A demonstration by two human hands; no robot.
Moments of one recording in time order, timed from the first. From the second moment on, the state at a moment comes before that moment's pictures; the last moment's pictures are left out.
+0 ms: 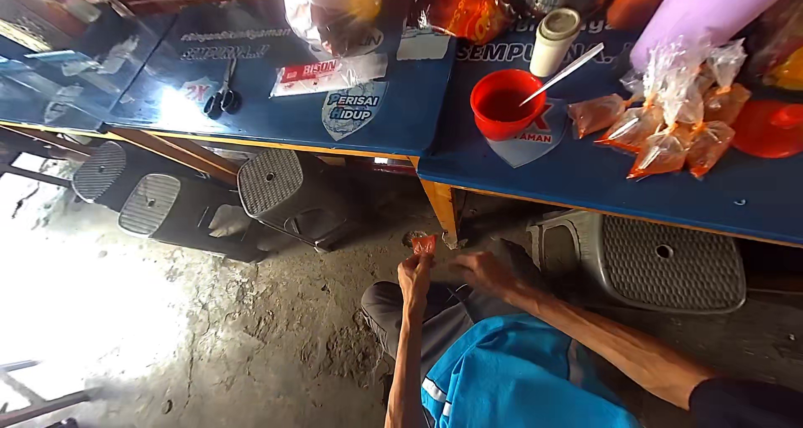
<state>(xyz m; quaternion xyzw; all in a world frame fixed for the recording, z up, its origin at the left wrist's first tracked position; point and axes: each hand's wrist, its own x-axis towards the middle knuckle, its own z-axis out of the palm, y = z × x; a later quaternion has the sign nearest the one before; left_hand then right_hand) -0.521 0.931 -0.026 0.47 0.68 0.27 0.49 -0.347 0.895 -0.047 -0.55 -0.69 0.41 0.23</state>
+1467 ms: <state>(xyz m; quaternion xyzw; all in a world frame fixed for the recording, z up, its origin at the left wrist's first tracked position) -0.491 0.924 -0.016 0.70 0.55 0.33 0.31 -0.339 0.928 -0.015 -0.59 -0.62 0.42 0.29</state>
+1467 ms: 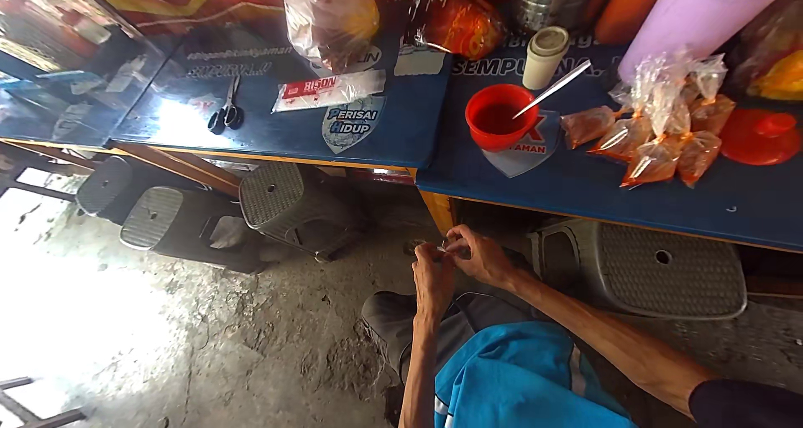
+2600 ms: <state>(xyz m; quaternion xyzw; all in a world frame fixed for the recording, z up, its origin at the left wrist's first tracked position) -0.500 0.927 -0.007 0.51 0.54 0.34 0.58 -0.333 0.917 0.006 -0.56 -0.72 0.32 0.24</state>
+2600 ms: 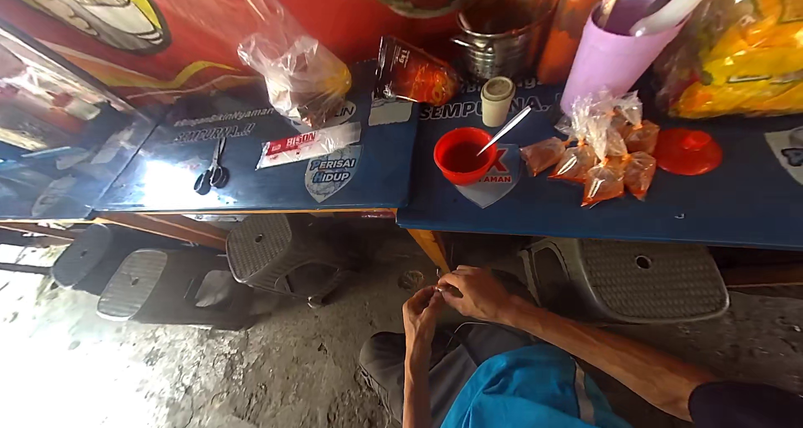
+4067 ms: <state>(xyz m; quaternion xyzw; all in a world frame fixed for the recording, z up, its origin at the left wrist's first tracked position) -0.436 0.910 0.054 0.85 0.24 0.46 0.05 -0.245 0.853 0.131 -0.46 -0.59 0.45 0.49</state>
